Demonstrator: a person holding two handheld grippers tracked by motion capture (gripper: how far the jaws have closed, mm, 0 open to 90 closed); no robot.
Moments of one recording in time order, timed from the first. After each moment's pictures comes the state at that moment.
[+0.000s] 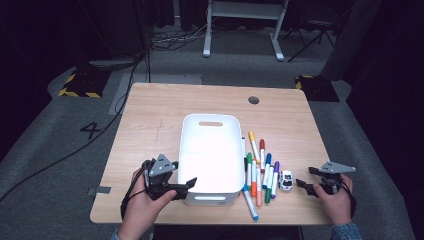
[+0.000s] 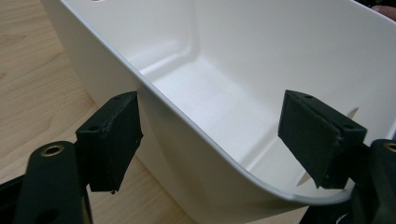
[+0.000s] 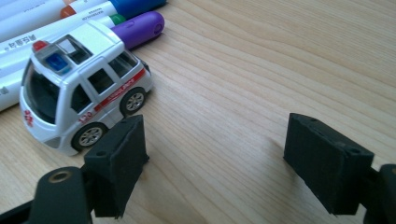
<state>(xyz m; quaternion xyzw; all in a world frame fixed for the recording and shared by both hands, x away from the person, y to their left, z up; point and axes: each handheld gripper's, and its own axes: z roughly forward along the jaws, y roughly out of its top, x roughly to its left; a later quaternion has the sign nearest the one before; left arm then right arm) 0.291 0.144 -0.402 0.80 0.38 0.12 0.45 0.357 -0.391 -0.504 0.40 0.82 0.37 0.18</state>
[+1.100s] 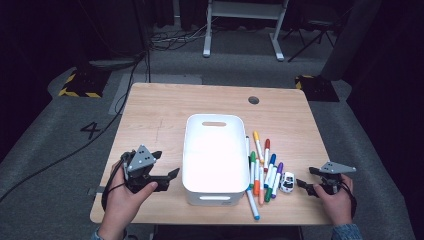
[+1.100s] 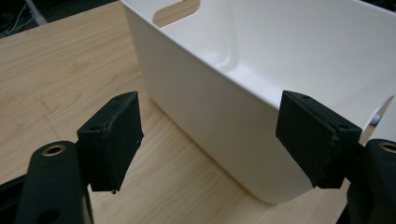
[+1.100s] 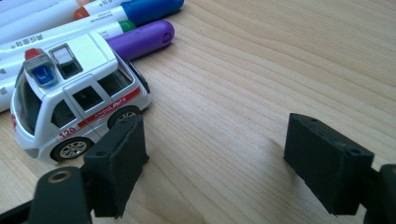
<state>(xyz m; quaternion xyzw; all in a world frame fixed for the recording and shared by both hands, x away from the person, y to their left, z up) 0.297 0.193 -0.380 0.81 0.36 0.18 0.43 0.356 -0.392 -0.504 0.40 0.82 0.37 0.18</state>
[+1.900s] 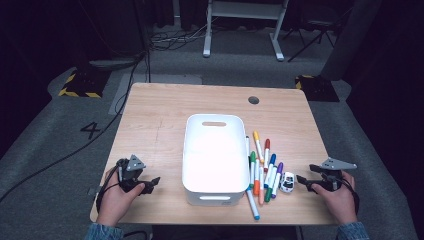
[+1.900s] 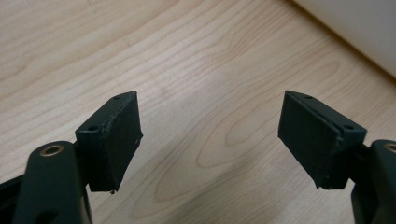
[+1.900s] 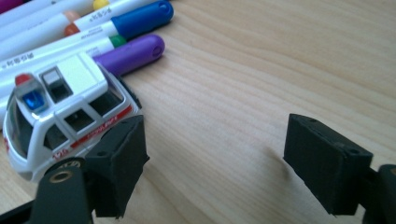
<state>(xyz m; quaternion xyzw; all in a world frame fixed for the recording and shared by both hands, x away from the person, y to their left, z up) 0.329 0.240 -0.480 0.83 0.43 0.15 0.32 0.363 -0.389 -0.494 0.41 0.81 0.37 0.19</state>
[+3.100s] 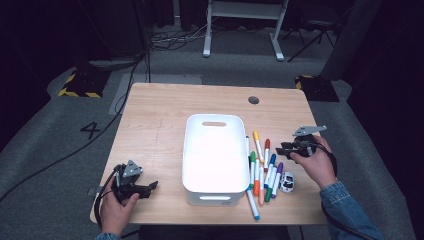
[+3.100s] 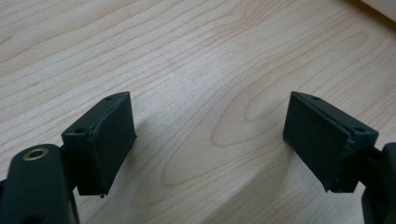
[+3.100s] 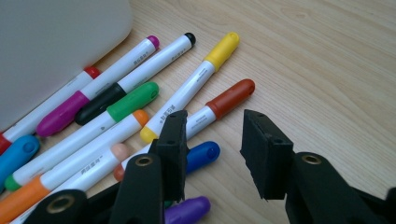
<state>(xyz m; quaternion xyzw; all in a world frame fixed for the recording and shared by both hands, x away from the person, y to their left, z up) 0.325 0.252 -0.504 0.83 0.42 0.16 0.34 0.442 -0.306 -0.437 0.37 0.85 0.34 0.14</state>
